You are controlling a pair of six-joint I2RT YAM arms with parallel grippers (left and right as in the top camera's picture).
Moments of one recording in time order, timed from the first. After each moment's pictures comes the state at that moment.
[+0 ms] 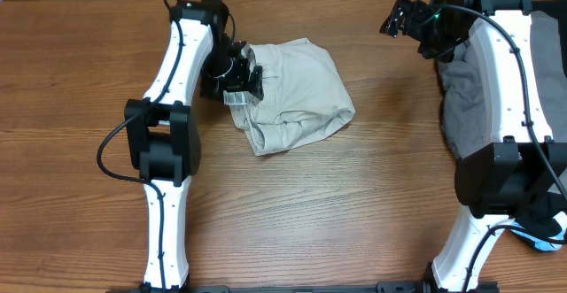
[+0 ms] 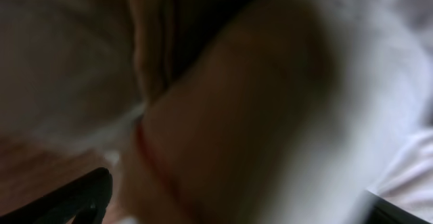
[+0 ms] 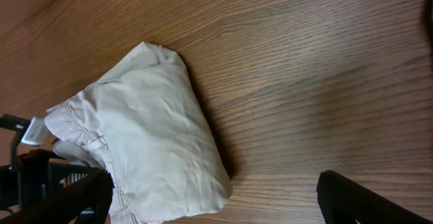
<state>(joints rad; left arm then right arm) -0.16 2.50 2.28 -1.45 0.34 -0.03 -0.01 2.10 2.20 -1.28 -0.33 0.34</state>
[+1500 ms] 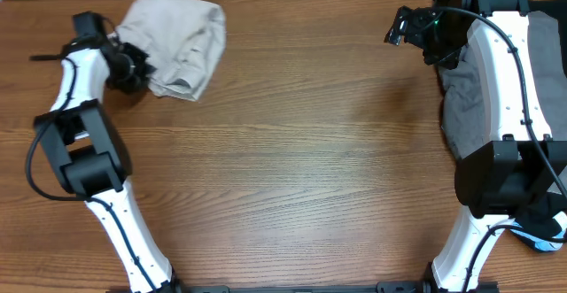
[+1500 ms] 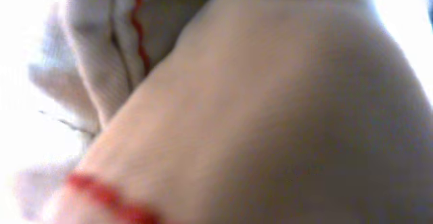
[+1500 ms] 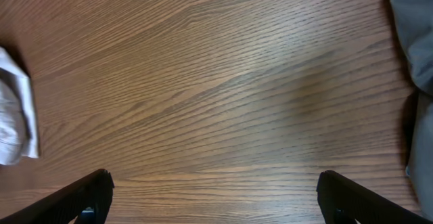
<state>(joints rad) 0.33 2.42 1.95 -0.73 0.35 -0.78 -0.01 2.10 2.17 -1.31 -0.25 0.33</state>
